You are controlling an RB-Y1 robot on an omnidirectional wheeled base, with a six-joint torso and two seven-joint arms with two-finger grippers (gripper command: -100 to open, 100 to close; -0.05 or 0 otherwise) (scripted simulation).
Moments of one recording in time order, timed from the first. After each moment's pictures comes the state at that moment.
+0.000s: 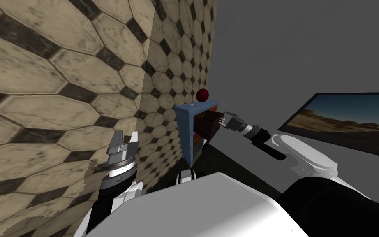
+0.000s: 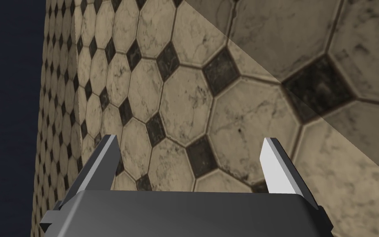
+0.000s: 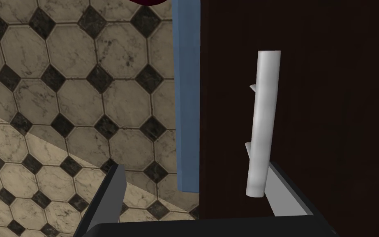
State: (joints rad) left arm 0.52 0.04 0.00 -2.32 -0.06 -0.58 -0.05; right arm 0.51 -0.83 -0.60 -2.18 0.75 -0.49 1.16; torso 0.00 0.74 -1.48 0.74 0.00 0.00
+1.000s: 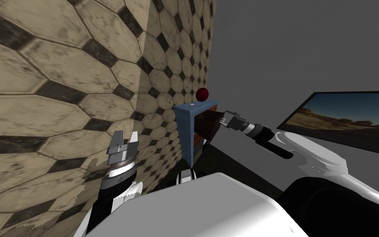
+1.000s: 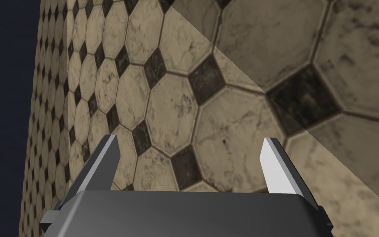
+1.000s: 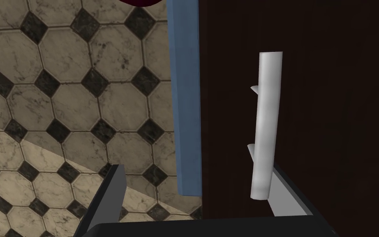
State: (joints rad) left arm 0.52 0.04 0.00 -2.32 -0.06 -0.58 -0.05; right arm 0.56 -0.91 -0.62 -2.16 0.60 -0.49 1.23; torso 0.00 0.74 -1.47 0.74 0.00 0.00
